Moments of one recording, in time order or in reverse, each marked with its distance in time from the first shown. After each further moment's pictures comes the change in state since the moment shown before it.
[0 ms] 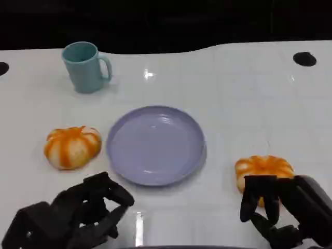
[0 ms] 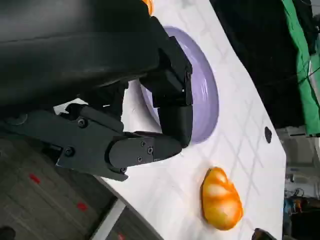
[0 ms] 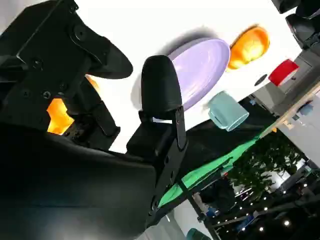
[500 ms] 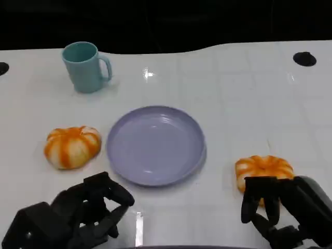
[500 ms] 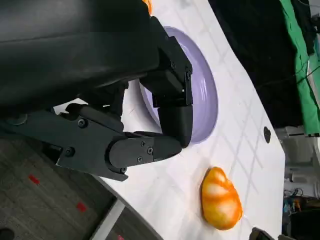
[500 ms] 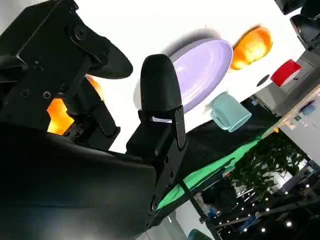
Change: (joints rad) left arm 0.000 0.000 -0.001 0.004 0.002 -0.009 0.000; right arm -0.003 0.000 0.000 0.017 -0.004 -0.010 -0.006
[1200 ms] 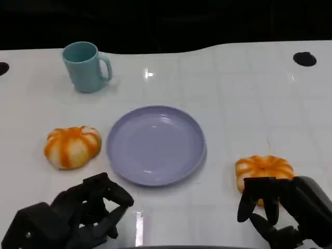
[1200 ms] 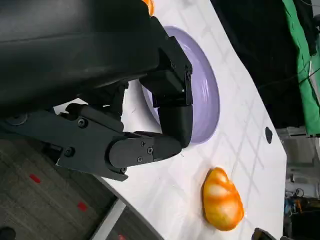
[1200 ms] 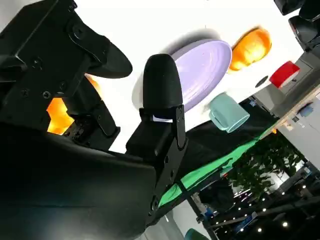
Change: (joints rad) left arm 0.000 0.001 0.003 0.007 -0.003 -0.001 -0.002; right arm 0.002 0.000 0.000 -0.003 -0.010 -0.010 -0.001
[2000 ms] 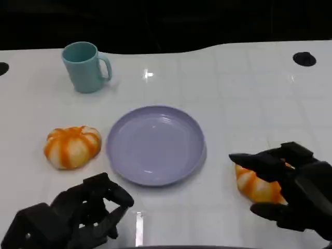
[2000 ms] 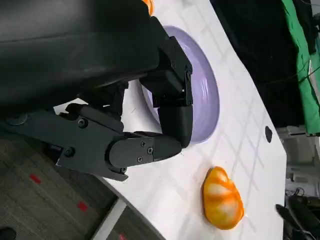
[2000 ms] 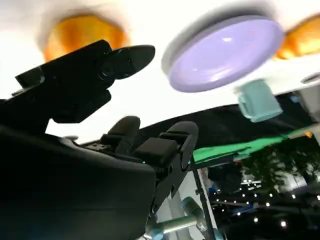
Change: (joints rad) left arm 0.004 0.001 0.000 -0.009 0.002 0.001 0.000; right arm 0.038 -0.042 -0.021 -0.285 -0.364 0.248 -0.015
